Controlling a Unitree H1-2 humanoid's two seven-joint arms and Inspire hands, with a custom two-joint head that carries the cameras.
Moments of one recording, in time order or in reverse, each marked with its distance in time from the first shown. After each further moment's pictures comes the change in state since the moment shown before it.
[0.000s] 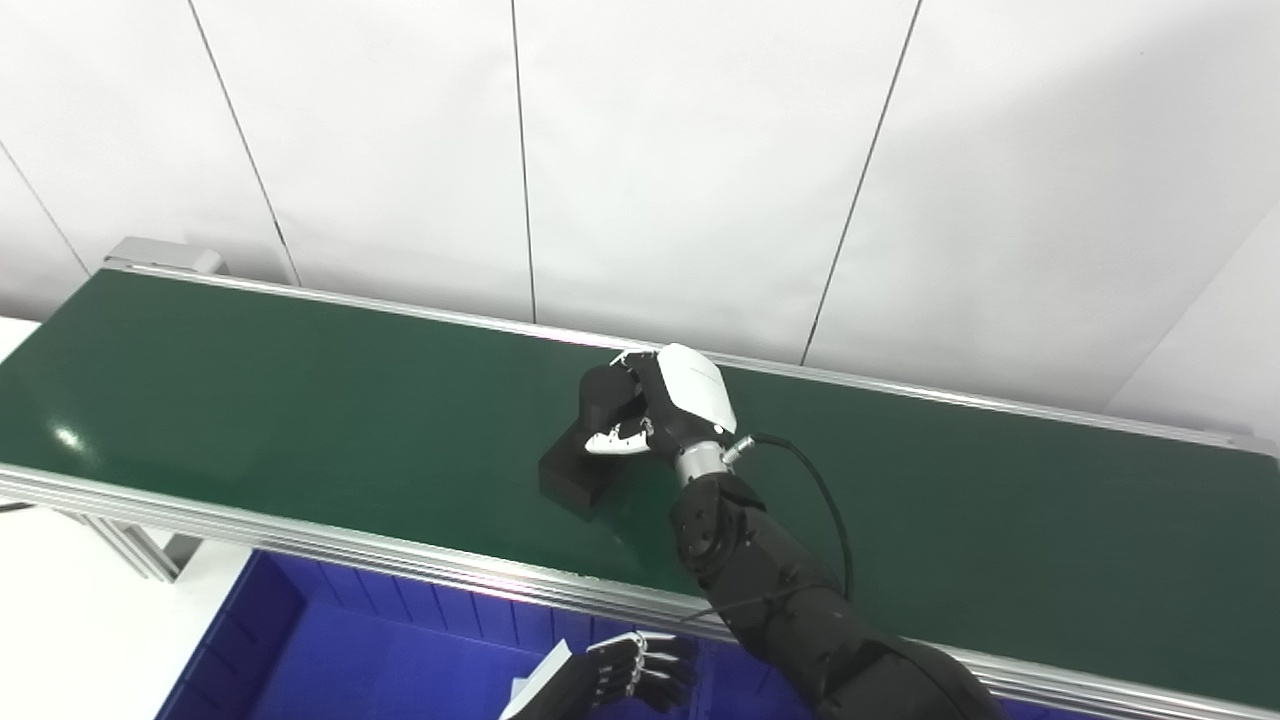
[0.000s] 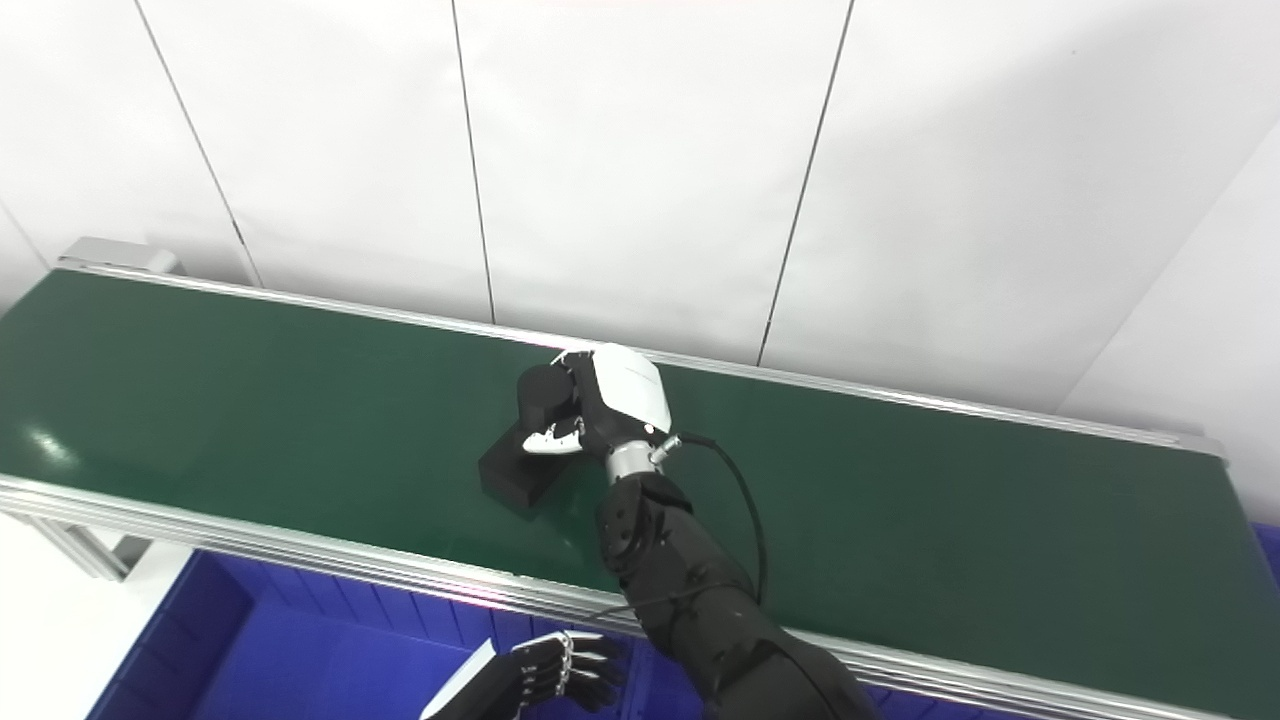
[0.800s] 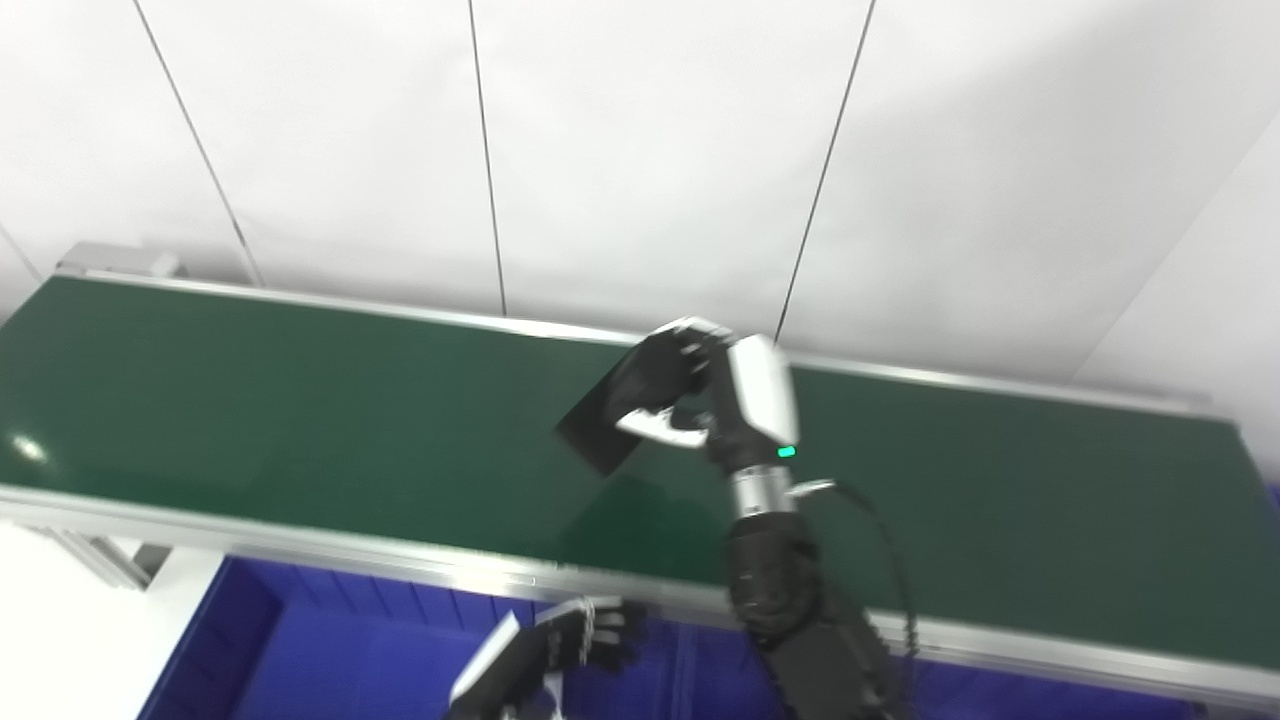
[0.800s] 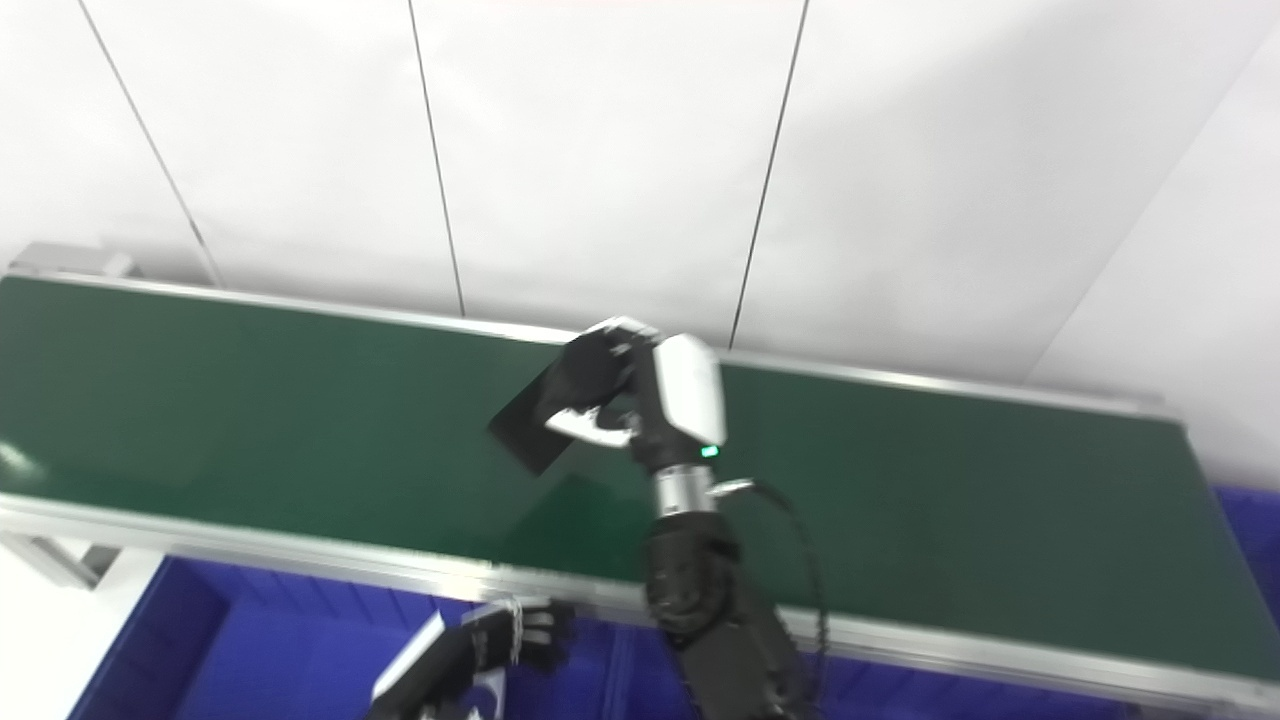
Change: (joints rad) left arm -0.010 0.015 0.073 -0.032 -0.060 0.001 -0.066; right arm 0.518 -0.210 -0.120 -1.053 0.005 0.096 0.122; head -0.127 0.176
